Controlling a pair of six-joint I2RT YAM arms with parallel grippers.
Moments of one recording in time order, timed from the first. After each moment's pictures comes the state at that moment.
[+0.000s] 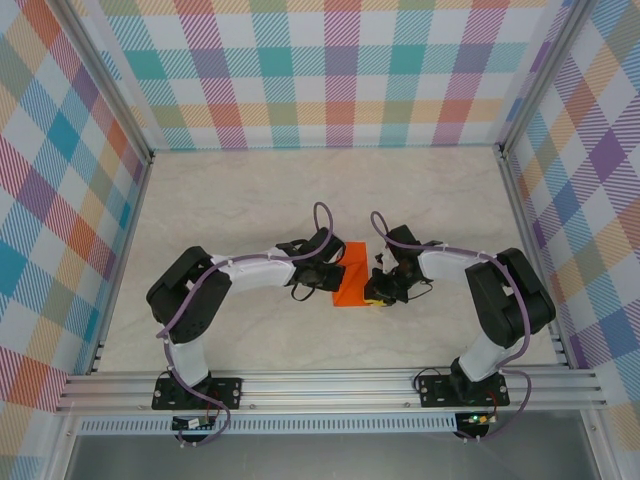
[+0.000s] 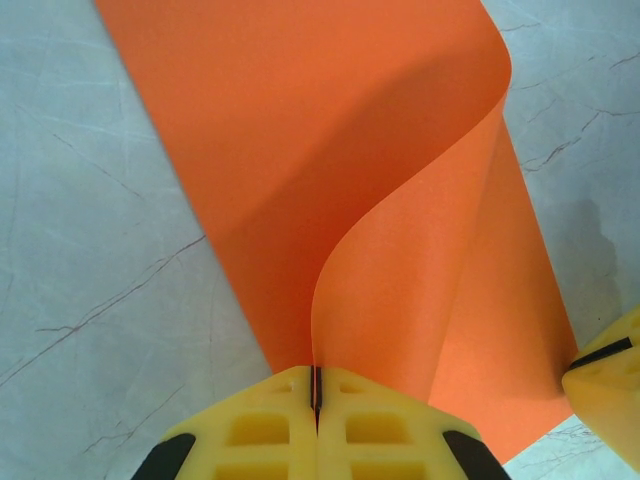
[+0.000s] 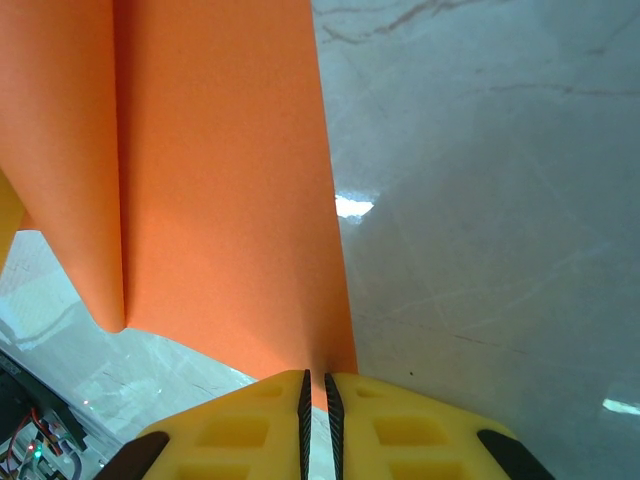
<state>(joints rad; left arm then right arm) -0.81 1.83 1.10 -0.33 0.07 -0.50 0.45 1.66 0.79 -0.50 -0.54 0.58</state>
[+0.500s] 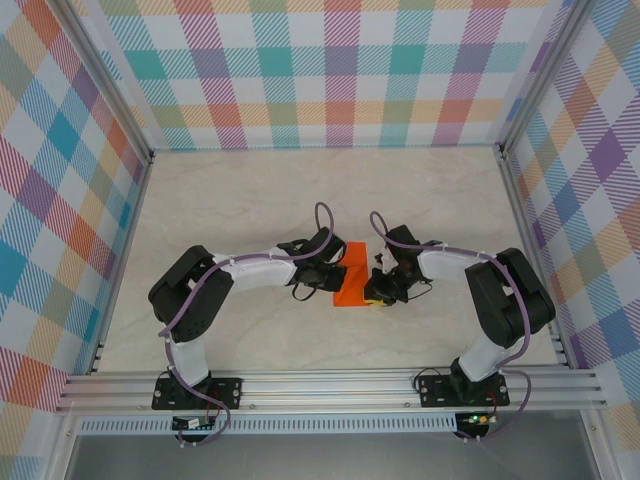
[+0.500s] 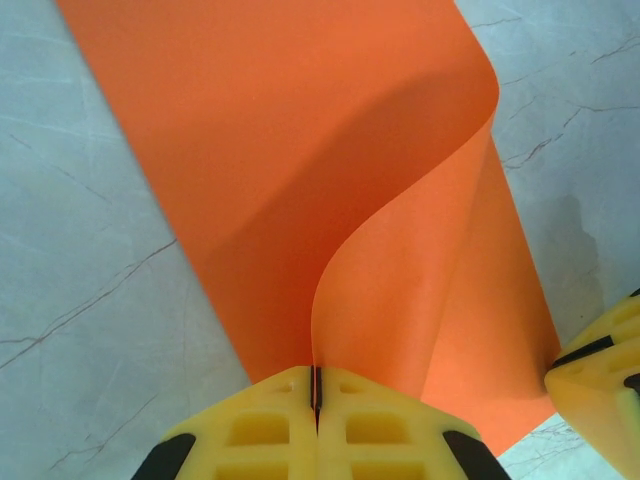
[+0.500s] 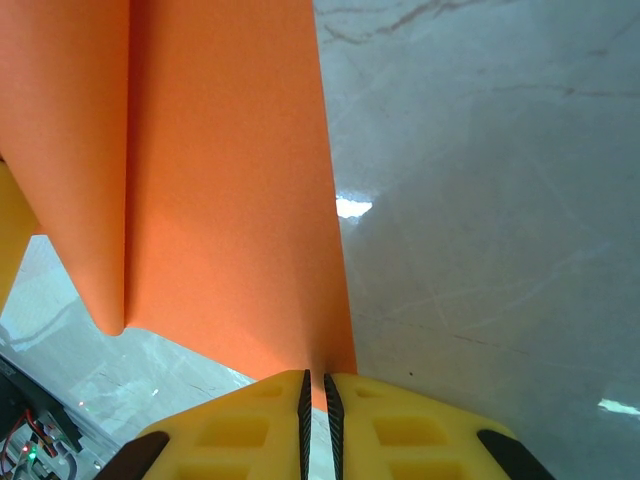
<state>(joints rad) -0.81 1.84 1.10 -0.32 0.10 -0.50 0.45 1.66 0.79 -0.51 -0.53 0.58</state>
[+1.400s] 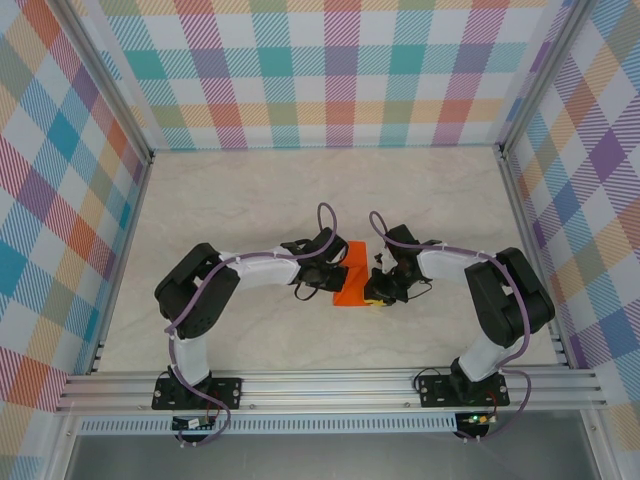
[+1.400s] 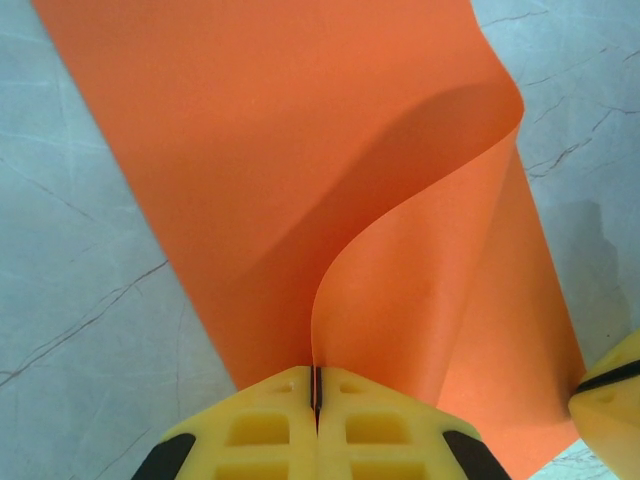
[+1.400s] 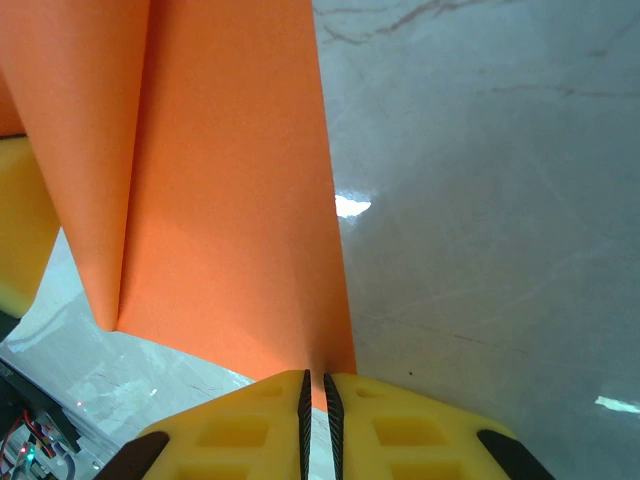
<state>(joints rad) -0.81 1.88 1.12 -0.32 0.10 -0.50 0.45 1.66 0.80 -0.52 -0.53 0.58</state>
